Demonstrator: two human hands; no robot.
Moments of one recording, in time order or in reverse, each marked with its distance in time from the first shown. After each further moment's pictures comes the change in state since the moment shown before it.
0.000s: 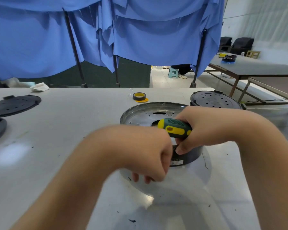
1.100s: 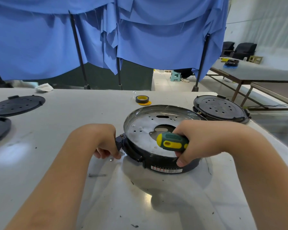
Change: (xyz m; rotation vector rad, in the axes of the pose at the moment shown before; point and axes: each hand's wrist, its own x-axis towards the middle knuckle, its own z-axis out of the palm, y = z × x) left_hand 0.030 -0.123 -0.015 -0.209 0.166 -0.579; right_hand 0.015 0.000 0.012 -0.049 -0.119 0.020
